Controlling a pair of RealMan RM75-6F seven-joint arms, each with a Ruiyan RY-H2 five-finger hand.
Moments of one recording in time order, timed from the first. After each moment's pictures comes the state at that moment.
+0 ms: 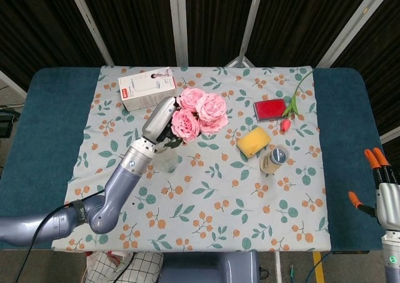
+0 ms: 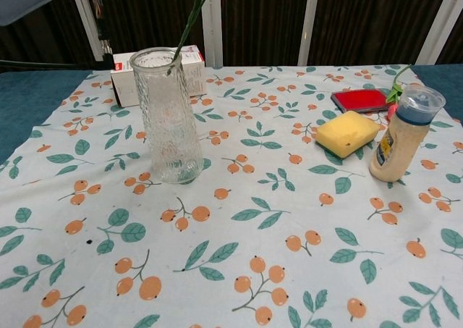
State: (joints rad) left arm -0.92 -1.53 -0.53 -1.68 1.15 1.03 -0.30; right arm 0.06 -1.17 0.14 -1.53 -1.42 1.53 0.05
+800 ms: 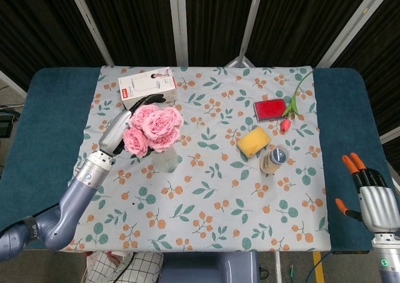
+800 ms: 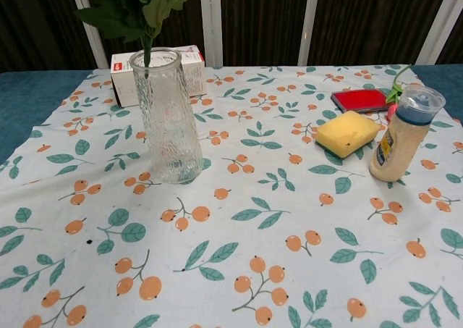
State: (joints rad) left arm -0.72 -1.28 -0.38 -1.82 1.24 1.06 -0.39; right arm 0.09 -1.15 0.08 -1.54 -1.54 1.48 0.02
